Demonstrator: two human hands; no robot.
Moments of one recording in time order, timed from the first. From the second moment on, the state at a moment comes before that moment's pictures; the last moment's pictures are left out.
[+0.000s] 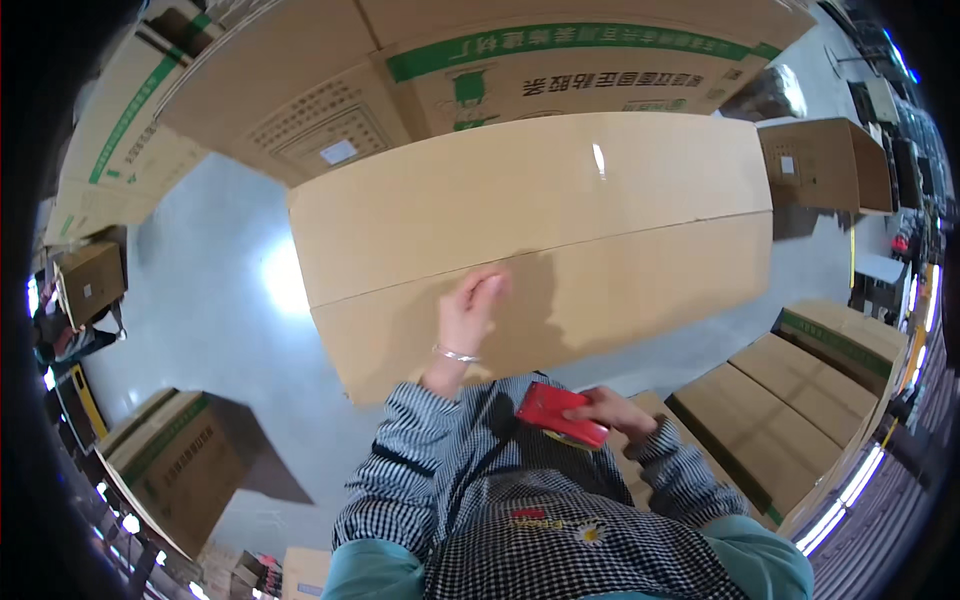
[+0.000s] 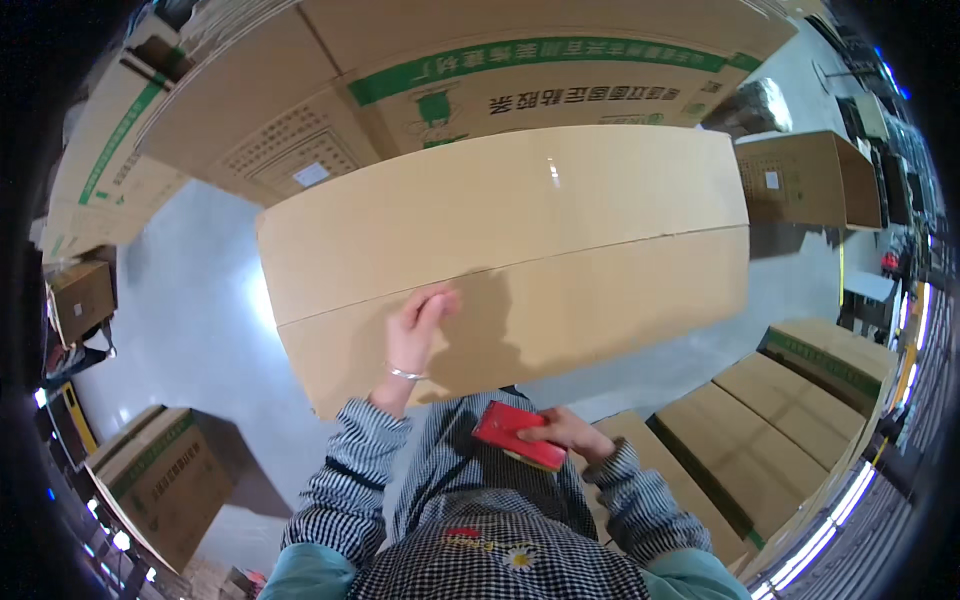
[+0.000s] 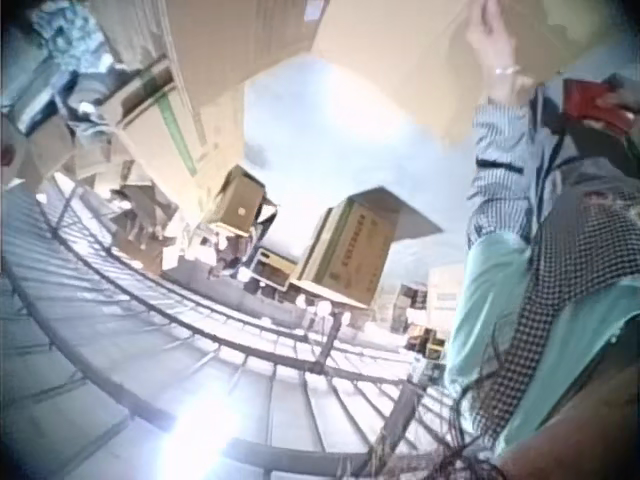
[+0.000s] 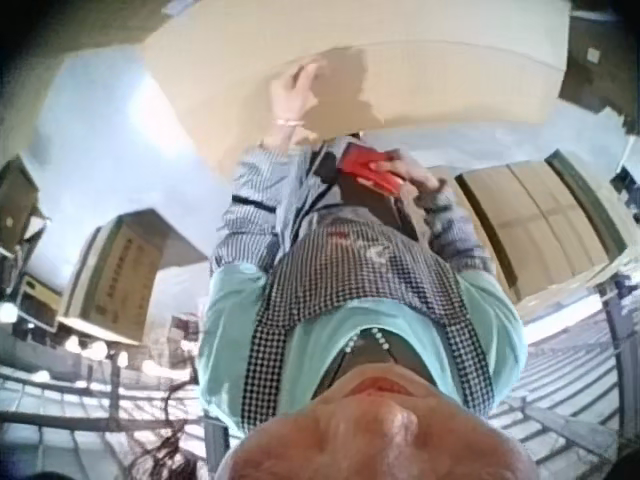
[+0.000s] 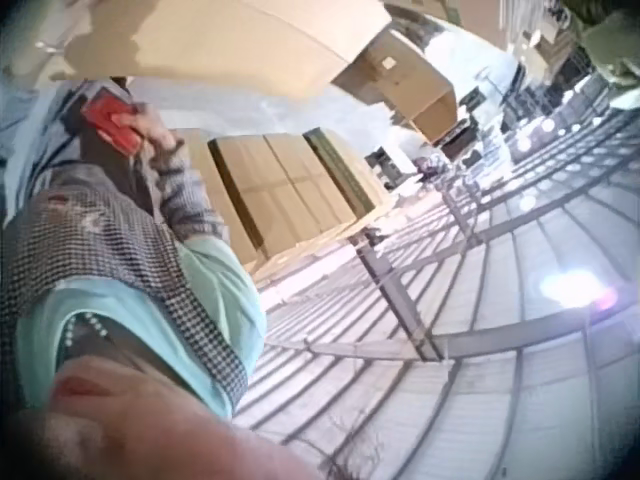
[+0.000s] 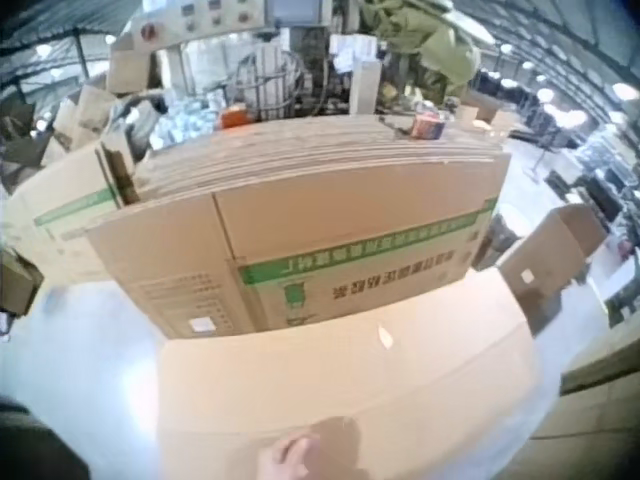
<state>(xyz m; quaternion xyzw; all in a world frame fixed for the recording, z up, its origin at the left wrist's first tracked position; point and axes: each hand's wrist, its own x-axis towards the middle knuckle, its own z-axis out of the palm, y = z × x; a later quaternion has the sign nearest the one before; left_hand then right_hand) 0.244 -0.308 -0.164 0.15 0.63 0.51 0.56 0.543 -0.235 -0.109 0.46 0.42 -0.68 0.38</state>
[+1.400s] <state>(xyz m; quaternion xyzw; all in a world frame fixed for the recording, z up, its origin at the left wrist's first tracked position) 0.050 -0.425 -0.227 -0.11 0.91 0.30 0.27 0.479 0.108 -0.029 0.22 0.88 -0.14 0.41</state>
